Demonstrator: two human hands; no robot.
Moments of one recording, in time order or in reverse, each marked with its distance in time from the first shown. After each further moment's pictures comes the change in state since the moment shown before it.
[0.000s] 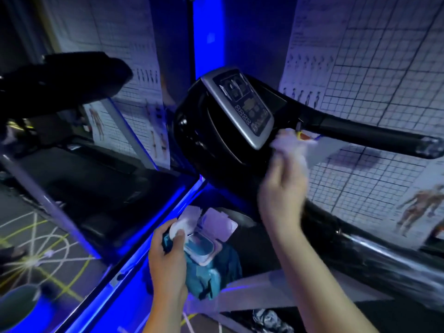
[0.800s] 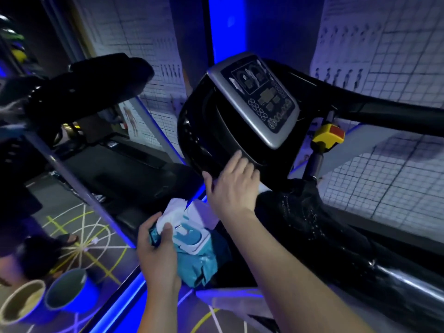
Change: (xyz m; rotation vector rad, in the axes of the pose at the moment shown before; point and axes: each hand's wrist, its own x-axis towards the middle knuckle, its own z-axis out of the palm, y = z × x) left_hand 0.049 0.004 0.033 0.053 0.243 0.146; right_hand 0.011 0.069 0.115 -0.932 -0.592 -0.019
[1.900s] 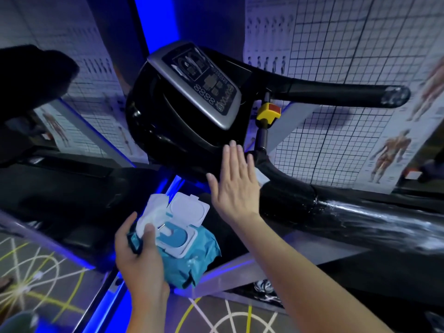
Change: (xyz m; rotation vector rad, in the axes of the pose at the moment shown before) left_hand -0.030 -0.002 -0.033 -0.128 -0.253 -0.043; right_hand -0.070 0.074 0.014 -0.099 0.217 -0.017
